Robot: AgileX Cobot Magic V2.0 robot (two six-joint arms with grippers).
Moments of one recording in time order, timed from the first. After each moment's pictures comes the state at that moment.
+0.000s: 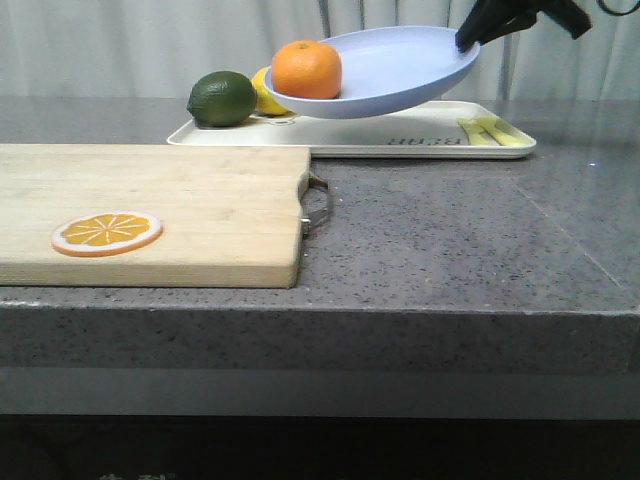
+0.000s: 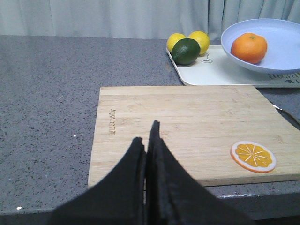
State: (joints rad) left arm -0.34 0.00 -0.45 0.22 0.71 -0.25; right arm -0.01 2.23 -2.25 0.65 1.00 -0.14
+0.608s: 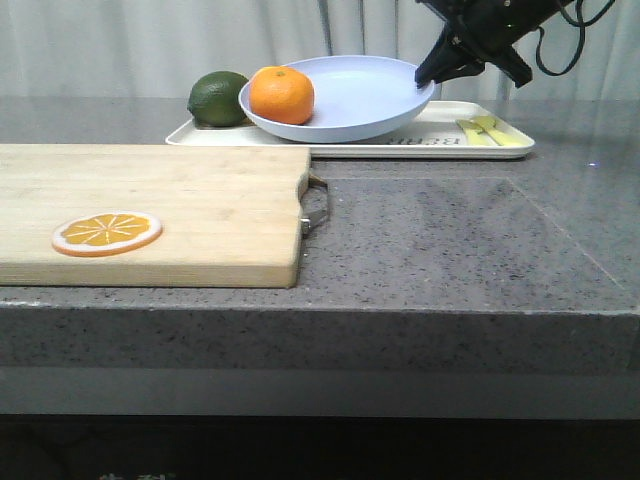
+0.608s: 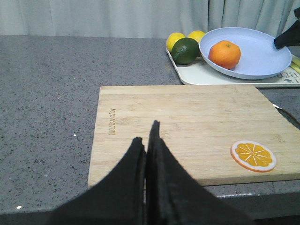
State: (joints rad) left arm -0.34 0.00 -0.45 0.22 0.71 -0.25; right arm 0.01 2.43 -2.44 0.74 0.93 -0.13
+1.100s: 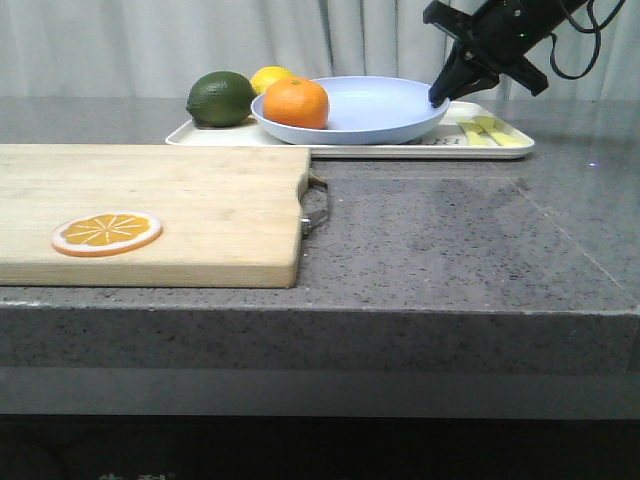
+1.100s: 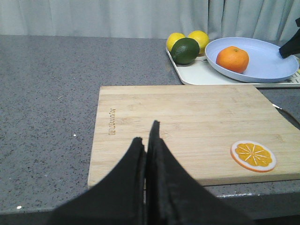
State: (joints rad) left arm -0.34 0.00 -0.45 0.22 0.71 -0.25; right arm 0.01 2.43 -2.44 0.63 1.02 -0.11
